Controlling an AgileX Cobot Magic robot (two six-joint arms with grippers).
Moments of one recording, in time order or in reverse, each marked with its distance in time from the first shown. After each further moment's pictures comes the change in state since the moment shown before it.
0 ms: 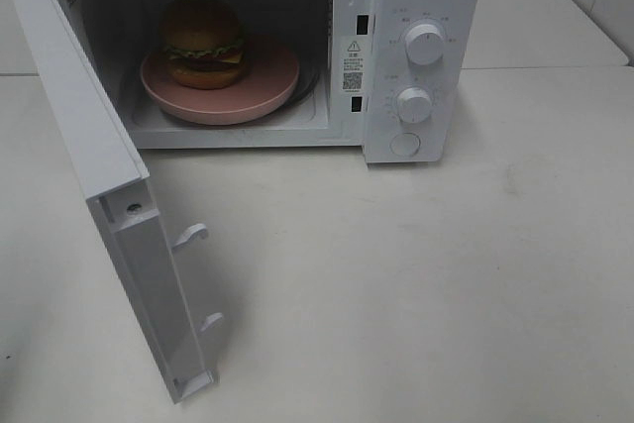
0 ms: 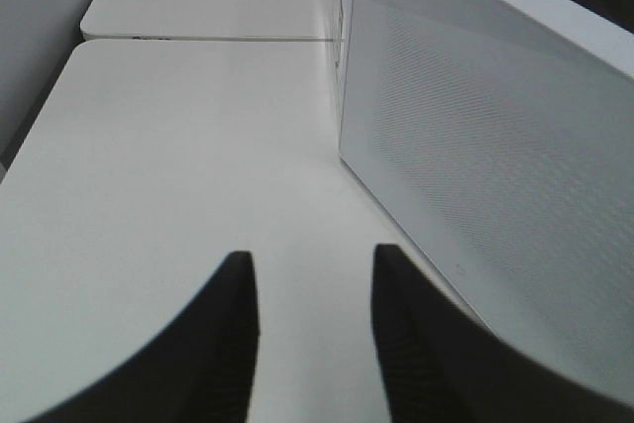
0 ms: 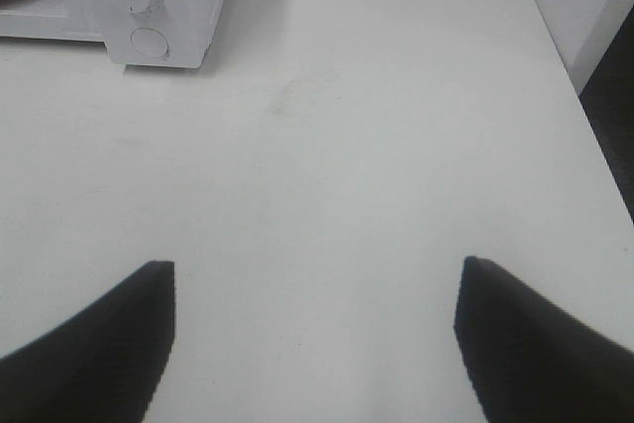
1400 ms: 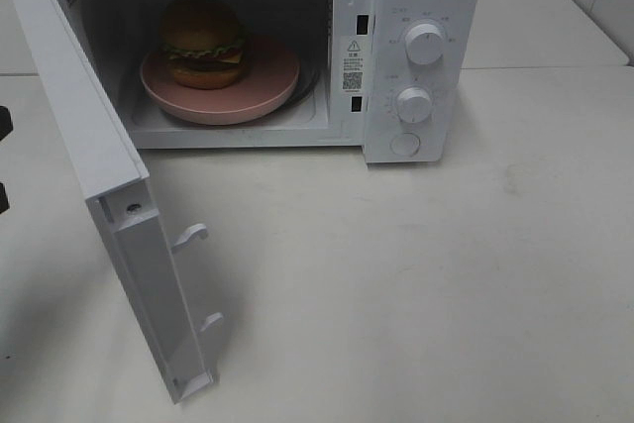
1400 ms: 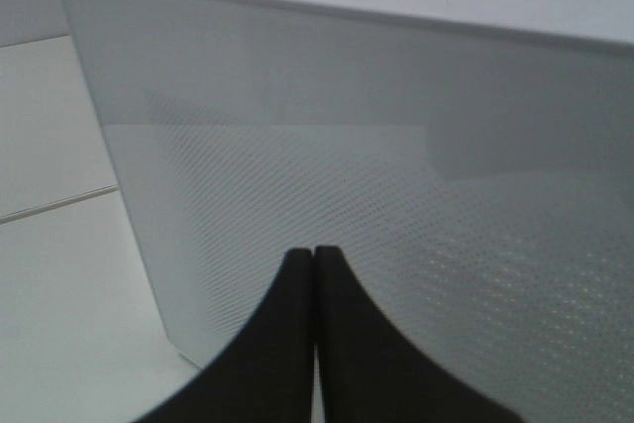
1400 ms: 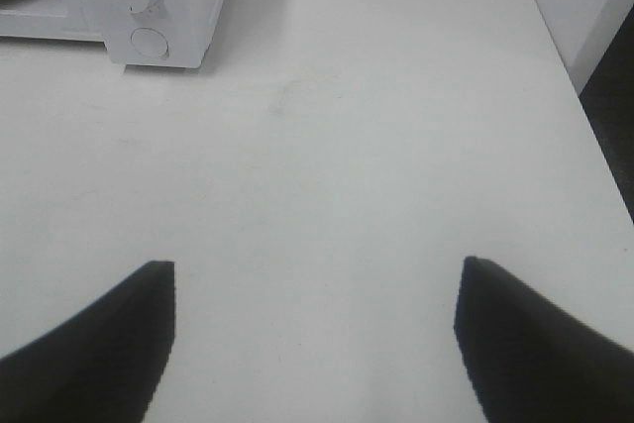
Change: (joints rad) left arm 0.000 0.988 0.281 0.586 -1.603 -0.236; right arm 0.000 0.000 0.000 0.000 0.000 0.000
